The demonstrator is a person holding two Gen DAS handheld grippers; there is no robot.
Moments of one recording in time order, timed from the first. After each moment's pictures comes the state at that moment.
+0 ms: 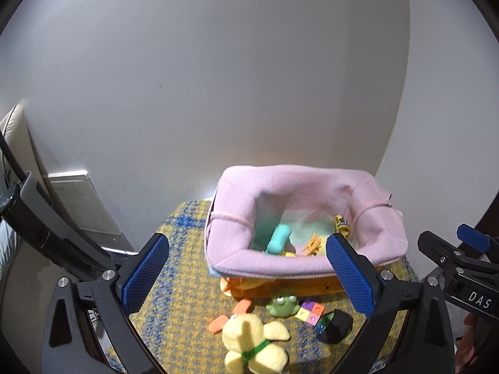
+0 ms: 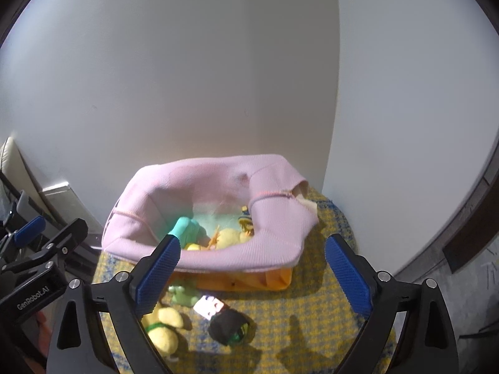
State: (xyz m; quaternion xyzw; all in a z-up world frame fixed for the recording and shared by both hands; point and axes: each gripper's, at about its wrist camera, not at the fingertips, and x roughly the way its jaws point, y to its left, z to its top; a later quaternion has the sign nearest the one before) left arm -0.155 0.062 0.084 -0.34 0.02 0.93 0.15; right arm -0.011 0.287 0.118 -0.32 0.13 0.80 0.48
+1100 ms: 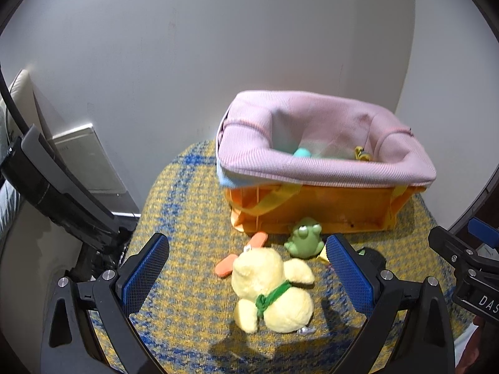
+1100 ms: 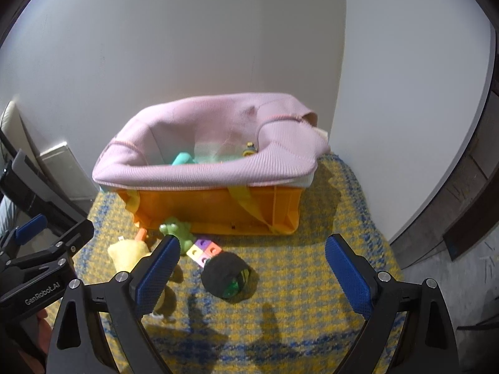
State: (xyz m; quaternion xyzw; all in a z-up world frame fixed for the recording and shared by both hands) left arm -0.123 0.045 -0.005 -0.39 0.04 0.91 0.13; right arm 0.005 0.256 0.041 -0.37 0.14 0.79 0.47
